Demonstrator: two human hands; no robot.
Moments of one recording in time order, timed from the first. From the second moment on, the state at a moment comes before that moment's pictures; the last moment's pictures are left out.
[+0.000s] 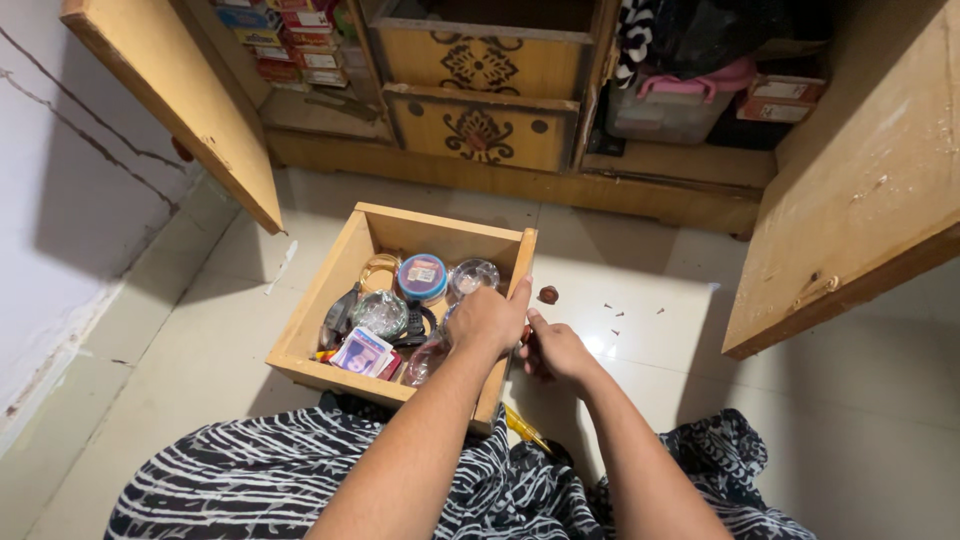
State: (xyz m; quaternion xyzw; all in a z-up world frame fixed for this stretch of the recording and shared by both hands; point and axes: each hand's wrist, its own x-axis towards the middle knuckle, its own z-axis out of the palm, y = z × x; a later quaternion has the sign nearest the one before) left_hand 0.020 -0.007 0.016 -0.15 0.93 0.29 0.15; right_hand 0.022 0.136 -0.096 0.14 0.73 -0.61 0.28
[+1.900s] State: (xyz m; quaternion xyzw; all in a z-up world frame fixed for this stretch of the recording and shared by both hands) left_hand 0.020 -0.008 0.017 -0.15 0.93 0.31 0.16; right_hand 0.015 0.138 -0.112 0.15 0.72 -0.62 0.28
